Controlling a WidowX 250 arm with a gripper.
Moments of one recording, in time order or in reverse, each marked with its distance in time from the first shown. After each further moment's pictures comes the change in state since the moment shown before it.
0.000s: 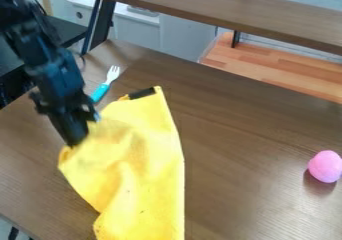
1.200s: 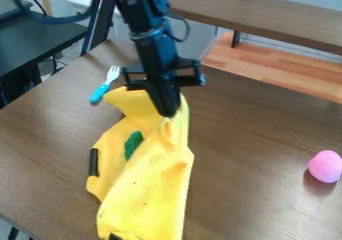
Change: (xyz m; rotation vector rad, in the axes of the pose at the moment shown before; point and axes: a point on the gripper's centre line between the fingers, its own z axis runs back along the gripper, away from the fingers) arm 0.063 -0.122 0.006 -0.091 0.008 0.145
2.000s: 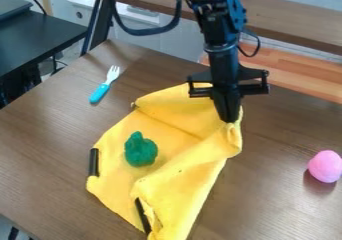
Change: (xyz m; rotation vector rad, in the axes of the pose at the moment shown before) arm 0.038 -0.061 -0.046 0.045 -0.036 0.059
